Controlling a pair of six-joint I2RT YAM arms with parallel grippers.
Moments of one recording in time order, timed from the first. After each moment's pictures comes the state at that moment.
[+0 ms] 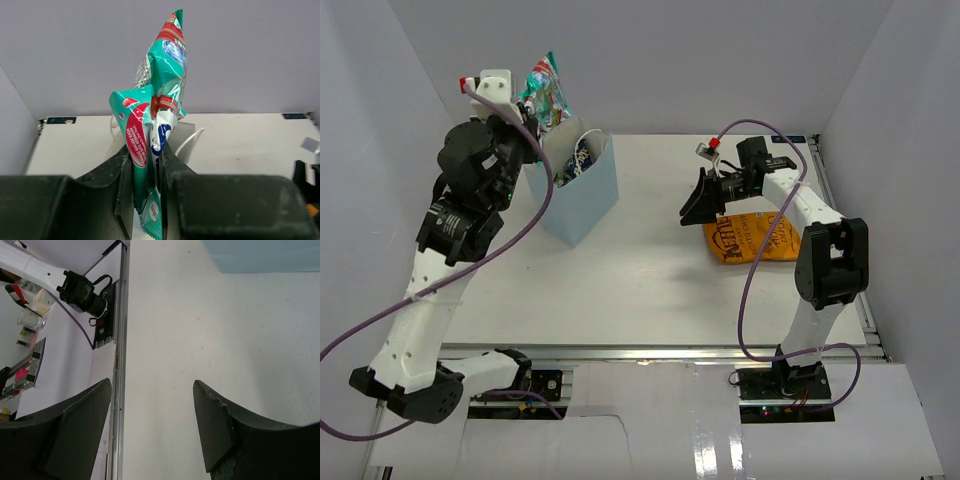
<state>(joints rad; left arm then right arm) -0.46 1.14 1.66 -0.47 -0.35 -0.06 0.22 1.84 1.52 -0.78 -1.35 -0.49</state>
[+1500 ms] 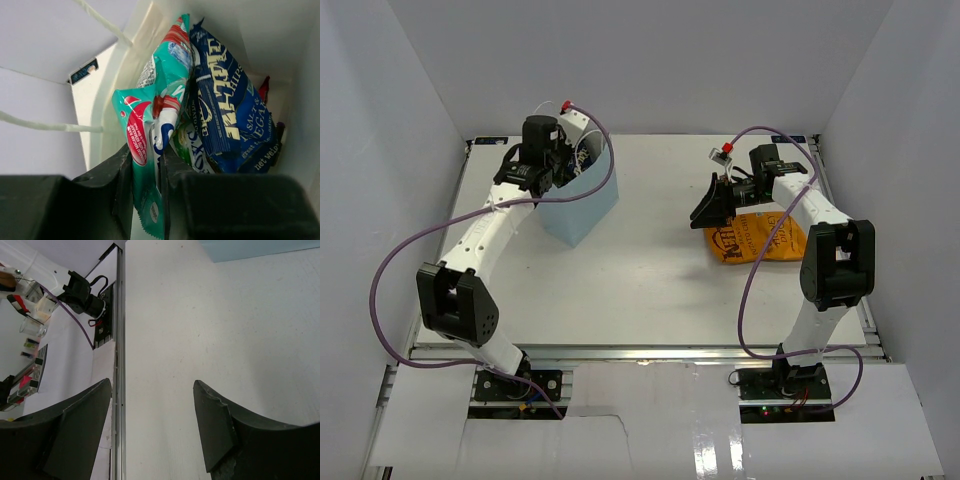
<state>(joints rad) -0.29 1.60 1.52 -0.39 -0.24 0.45 0.15 1.82 1.44 -0.82 -1.36 -0.54</state>
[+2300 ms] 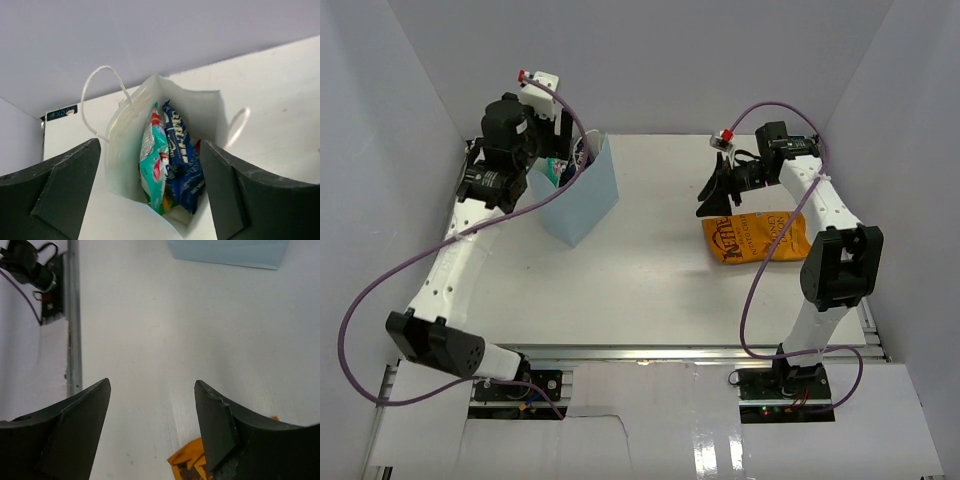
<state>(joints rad) -0.29 1.43 1.62 -0.40 -0.10 0.18 0.15 1.82 1.67 -1.07 -1.21 -0.78</state>
